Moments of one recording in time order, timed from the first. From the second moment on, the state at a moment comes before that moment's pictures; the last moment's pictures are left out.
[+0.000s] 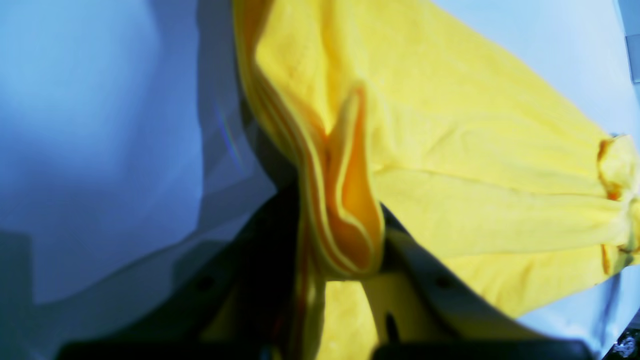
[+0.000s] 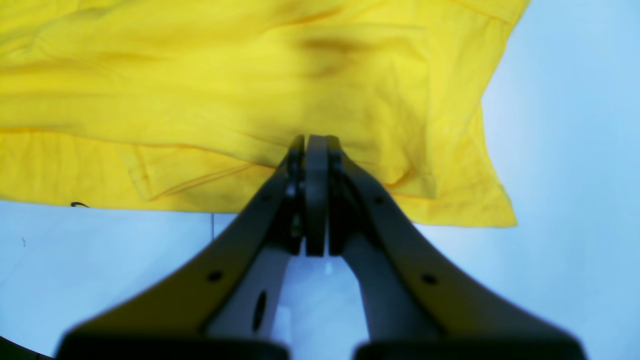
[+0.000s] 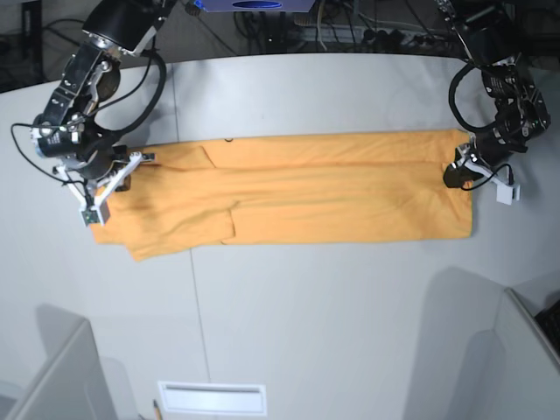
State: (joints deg) left arm 1.9 -18.5 -34.1 66.6 -43.7 -30.2 54.8; right arm -1.9 -1.6 28.7 105.2 9.6 33.1 -71.7
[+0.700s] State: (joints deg) left arm 14.9 -24.6 -39.1 92.0 -38.7 -28.5 53.8; right arm -4.7 -1.6 28.9 105.4 17.8 33.1 -71.7
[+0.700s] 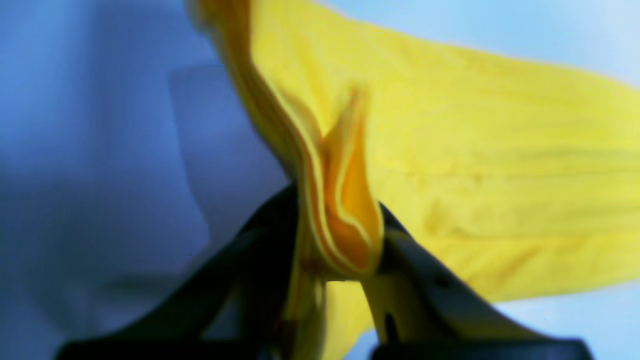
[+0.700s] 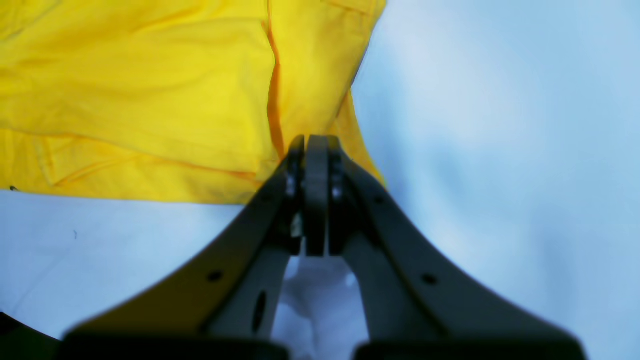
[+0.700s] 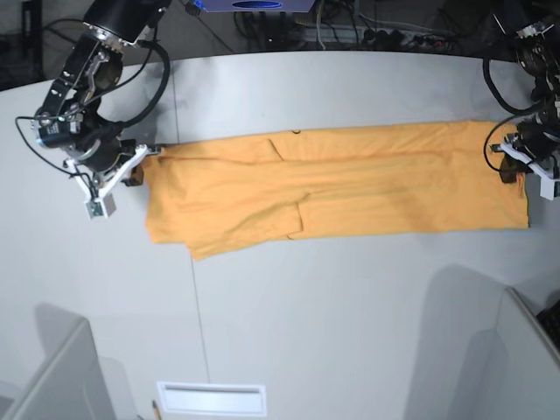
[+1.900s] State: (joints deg) left arm 10.7 -9.8 -1.0 105.5 -16.1 -20.9 54.1; right arm -6.9 -1.6 29.1 105.8 17.5 33.1 -71.9
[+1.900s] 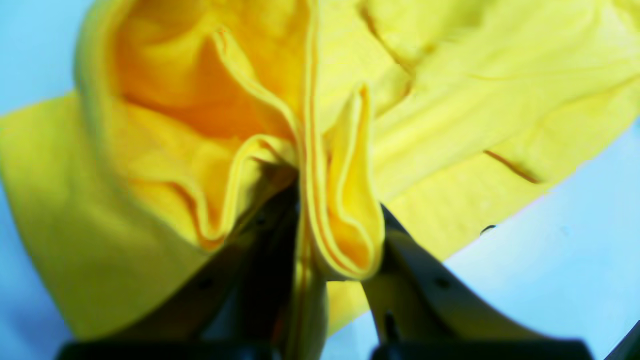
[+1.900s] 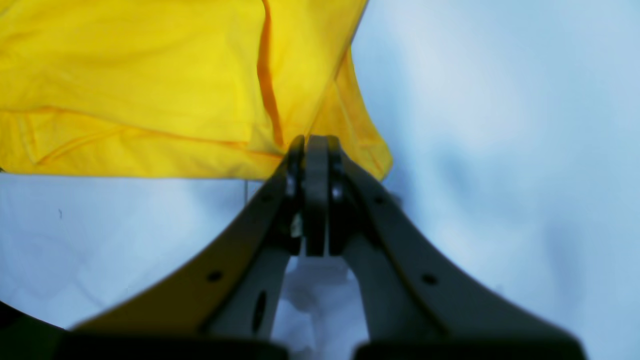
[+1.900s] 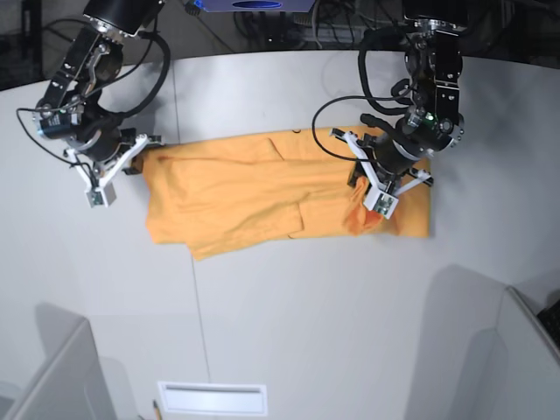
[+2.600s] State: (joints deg) left arm 7.6 -8.1 -1.1 100.2 -16.1 -20.7 56.1; right arm -6.0 -1.5 29.1 106.4 17.6 33.1 -71.9
